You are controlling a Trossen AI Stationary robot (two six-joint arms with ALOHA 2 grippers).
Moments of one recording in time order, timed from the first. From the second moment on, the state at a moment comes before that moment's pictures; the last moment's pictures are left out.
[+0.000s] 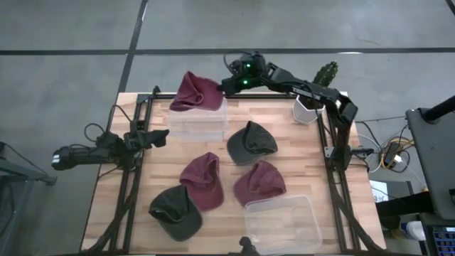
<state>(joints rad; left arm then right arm) 0.05 0.09 0.01 0.57 -0.12 -1.16 -0.54 1.94 1.78 -0.36 -0.39 0.62</state>
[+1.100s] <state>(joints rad) 0.05 0.09 0.01 0.57 -0.12 -1.16 -0.44 2.17 2.07 -0.66 -0.23 0.49</state>
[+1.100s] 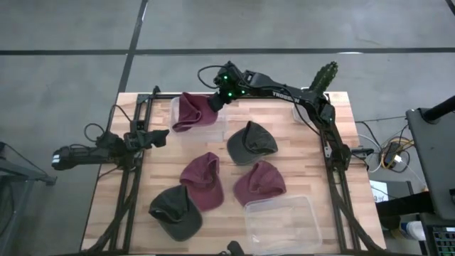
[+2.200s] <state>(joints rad) 0.05 0.09 0.01 0.57 -0.12 -1.16 -0.43 2.13 2.05 -0.69 -0.45 0.52</state>
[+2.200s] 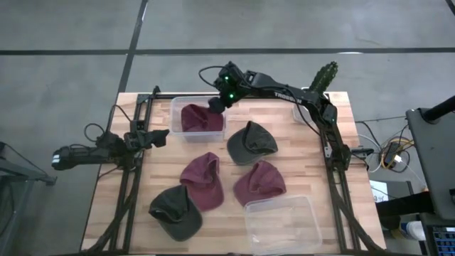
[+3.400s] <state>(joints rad) 0.05 0.09 0.01 0.56 -0.12 -1.21 -0.17 2.05 2.05 -1.16 -0.55 0.11</state>
